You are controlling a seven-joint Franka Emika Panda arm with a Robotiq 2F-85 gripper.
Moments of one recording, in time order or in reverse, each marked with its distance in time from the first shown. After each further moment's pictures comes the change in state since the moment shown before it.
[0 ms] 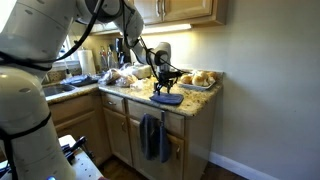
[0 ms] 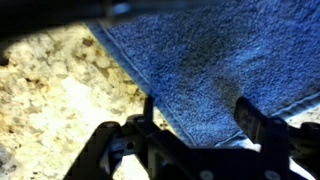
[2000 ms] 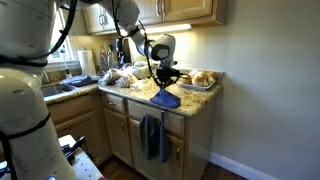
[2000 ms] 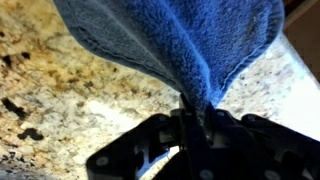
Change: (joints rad) arm -0.071 -0.185 -0.006 -0.184 0.259 0.002 0.219
